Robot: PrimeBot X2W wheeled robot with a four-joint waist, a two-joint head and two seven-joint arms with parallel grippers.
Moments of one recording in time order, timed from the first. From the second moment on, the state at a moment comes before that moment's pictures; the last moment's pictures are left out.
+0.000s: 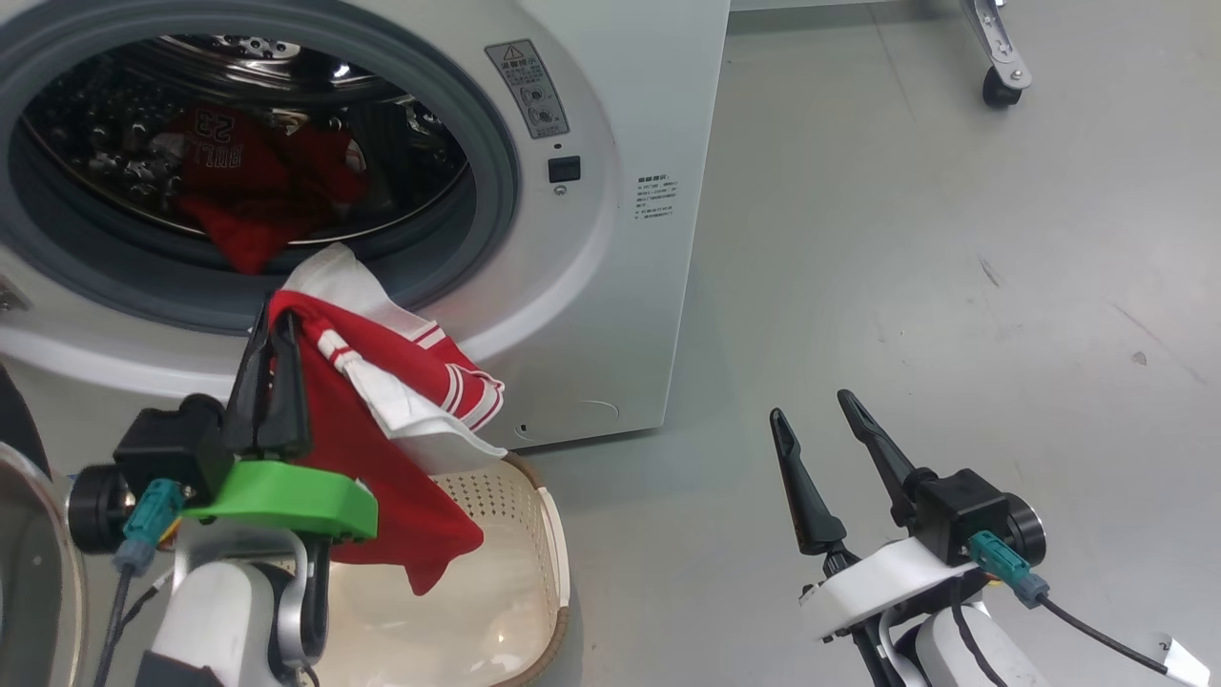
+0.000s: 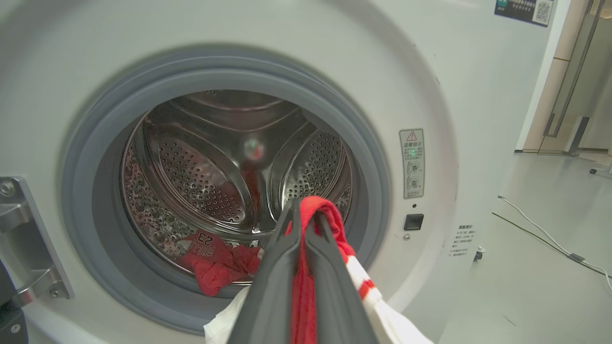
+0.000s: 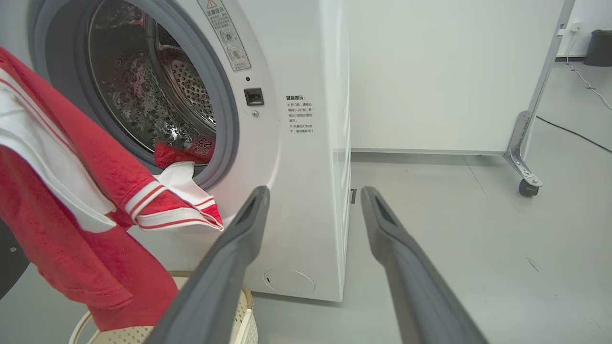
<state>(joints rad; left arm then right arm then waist) -0.24 0.06 -0.15 0.06 -0.31 0.10 -0.16 -0.10 -0.05 0.38 0.20 0.30 -0.02 -0.26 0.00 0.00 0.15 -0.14</state>
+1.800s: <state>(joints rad) -0.55 0.14 -0.06 0.72 -0.35 0.10 0.06 -0.37 -0.05 0.44 0.02 0.38 -0.05 -0.26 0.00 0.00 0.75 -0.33</state>
